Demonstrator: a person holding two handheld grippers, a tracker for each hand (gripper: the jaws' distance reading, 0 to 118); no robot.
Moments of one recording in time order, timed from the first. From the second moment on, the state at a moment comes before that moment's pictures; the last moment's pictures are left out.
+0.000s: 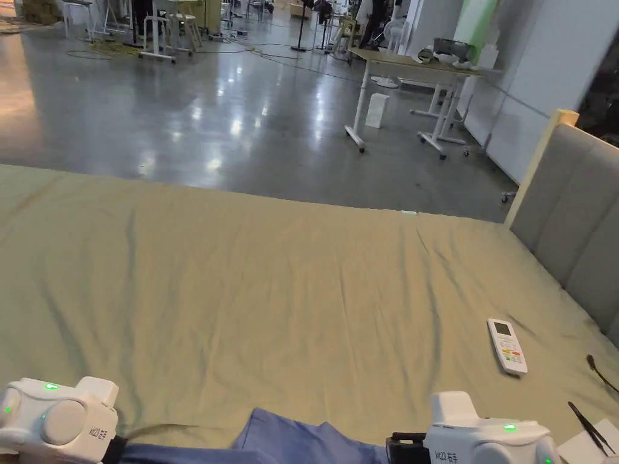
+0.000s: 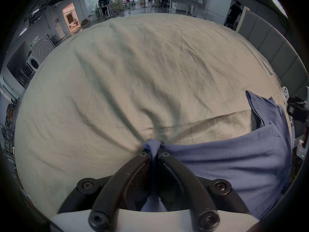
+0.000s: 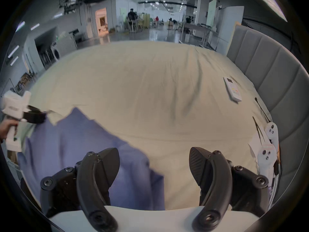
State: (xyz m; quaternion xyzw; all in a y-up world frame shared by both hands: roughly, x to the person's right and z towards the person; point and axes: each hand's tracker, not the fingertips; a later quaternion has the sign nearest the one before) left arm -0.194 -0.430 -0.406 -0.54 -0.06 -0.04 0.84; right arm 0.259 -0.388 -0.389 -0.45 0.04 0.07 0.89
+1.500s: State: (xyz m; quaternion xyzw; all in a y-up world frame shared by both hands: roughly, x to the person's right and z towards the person) left arm -0.327 0.032 -0.144 -0.04 -0.02 0.00 1.00; right arm 0.286 0.060 -0.182 -0.01 0.01 0.02 1.00
